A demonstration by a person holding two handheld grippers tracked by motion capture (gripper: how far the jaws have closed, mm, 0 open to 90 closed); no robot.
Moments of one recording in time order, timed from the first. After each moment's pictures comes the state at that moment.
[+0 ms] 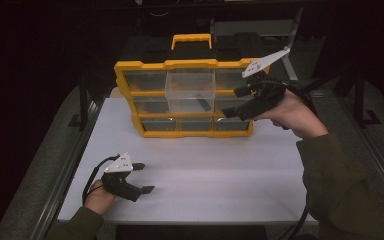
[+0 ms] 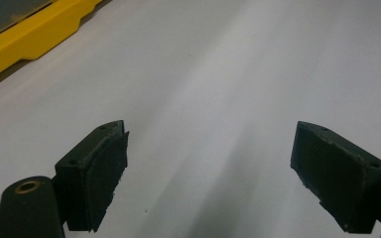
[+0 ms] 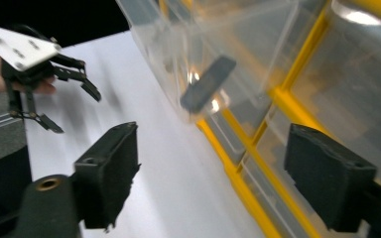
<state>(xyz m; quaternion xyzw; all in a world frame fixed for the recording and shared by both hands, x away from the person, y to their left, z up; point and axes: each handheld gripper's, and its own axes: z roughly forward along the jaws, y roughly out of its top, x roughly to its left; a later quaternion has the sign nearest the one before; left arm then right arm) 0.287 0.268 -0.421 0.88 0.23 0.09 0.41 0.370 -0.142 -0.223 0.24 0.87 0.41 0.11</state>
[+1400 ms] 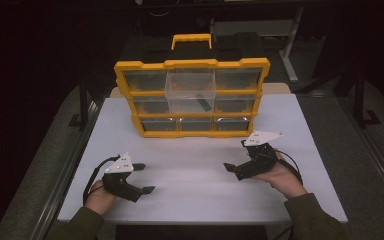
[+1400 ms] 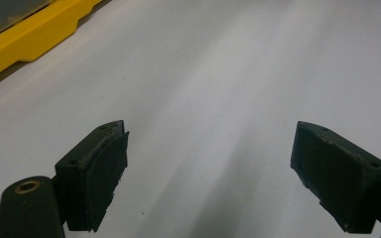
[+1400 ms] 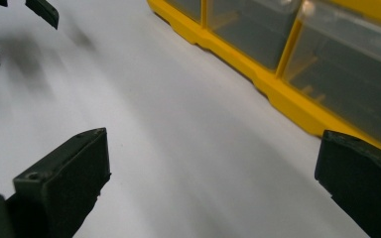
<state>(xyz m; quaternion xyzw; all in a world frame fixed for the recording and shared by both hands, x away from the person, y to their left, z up) 0.286 0.267 -0.423 0.88 0.22 0.09 0.41 0.313 -0.154 -0.395 0.31 0.83 0.44 0.13</state>
